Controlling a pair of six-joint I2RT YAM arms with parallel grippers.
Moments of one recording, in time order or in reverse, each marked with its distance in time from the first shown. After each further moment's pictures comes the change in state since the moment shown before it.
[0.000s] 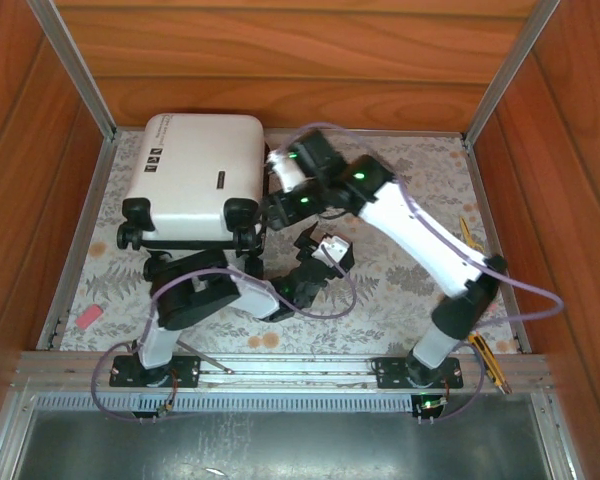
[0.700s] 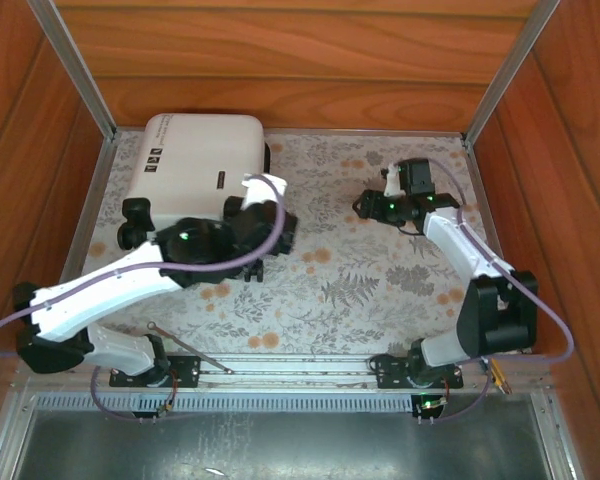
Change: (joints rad) left arm 0.064 -0.655 0.618 -1.904 0.011 -0.731; right arm -0.597 -0.124 -0.740 0.514 -0.099 0.071
